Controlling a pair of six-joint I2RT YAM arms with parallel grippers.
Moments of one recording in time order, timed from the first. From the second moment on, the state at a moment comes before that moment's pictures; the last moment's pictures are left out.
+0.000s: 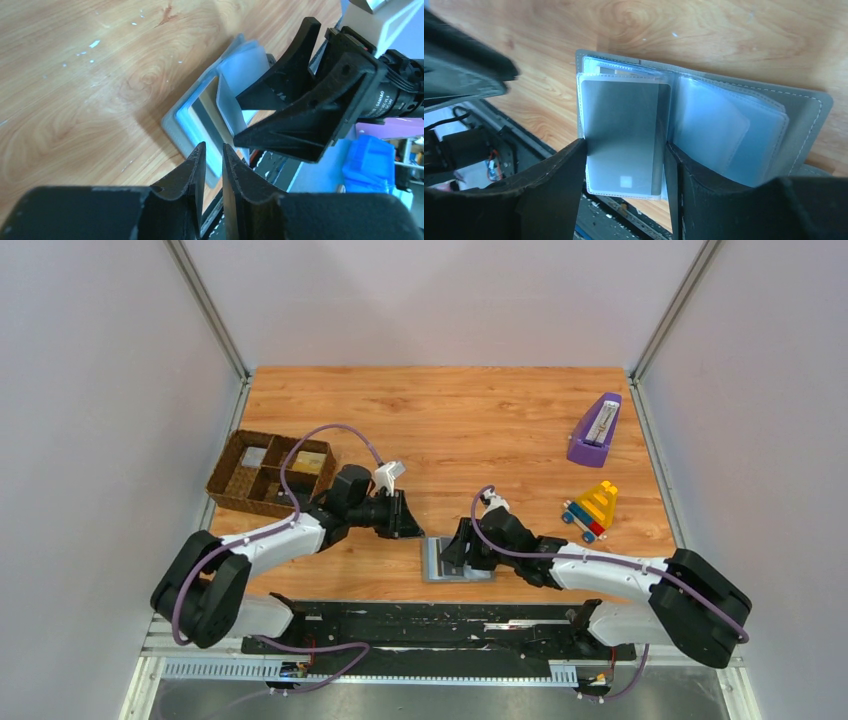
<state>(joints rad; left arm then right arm) -0.57 1.30 0.57 0.08 0.60 -0.55 0.91 1.24 0.45 0.05 0.00 0.93</state>
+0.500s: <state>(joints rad) -0.64 1.54 0.59 0.23 0.65 -0.63 0.89 1.21 0.42 0.17 -0.10 0.93</state>
